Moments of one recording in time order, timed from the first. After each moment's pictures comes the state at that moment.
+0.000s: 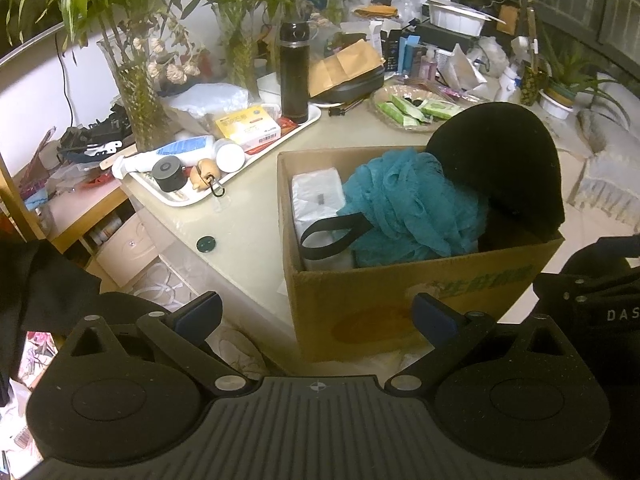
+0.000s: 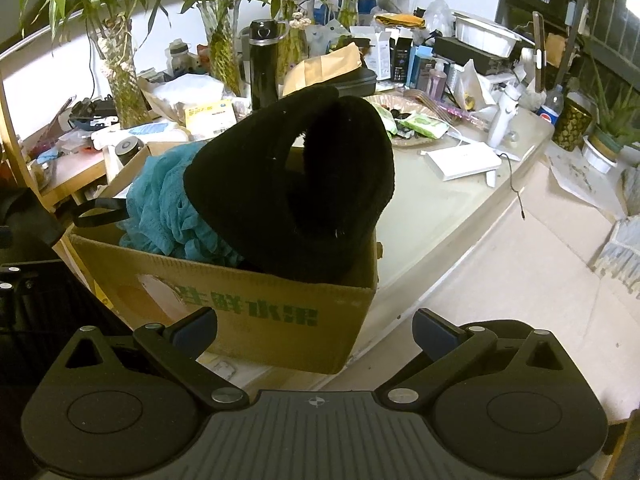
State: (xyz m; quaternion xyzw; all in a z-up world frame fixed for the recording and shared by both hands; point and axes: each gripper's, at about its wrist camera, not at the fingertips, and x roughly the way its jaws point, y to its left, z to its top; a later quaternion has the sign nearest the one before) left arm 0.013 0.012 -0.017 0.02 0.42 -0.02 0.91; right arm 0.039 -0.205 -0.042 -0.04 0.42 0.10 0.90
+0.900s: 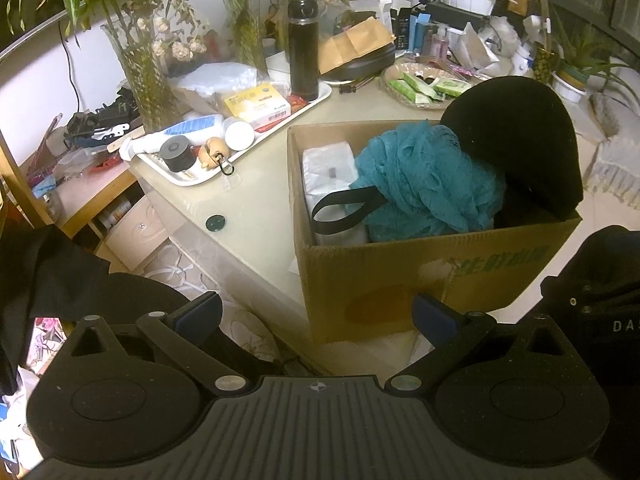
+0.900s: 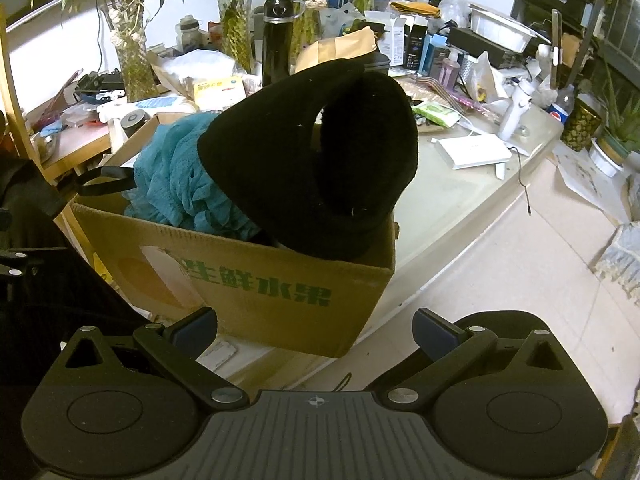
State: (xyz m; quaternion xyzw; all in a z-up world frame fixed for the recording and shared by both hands) left arm 0.015 0.014 -0.026 0.03 0.45 0.00 0.89; right arm 0.038 -0.197 -0.049 -0.06 0.45 0.11 0.89
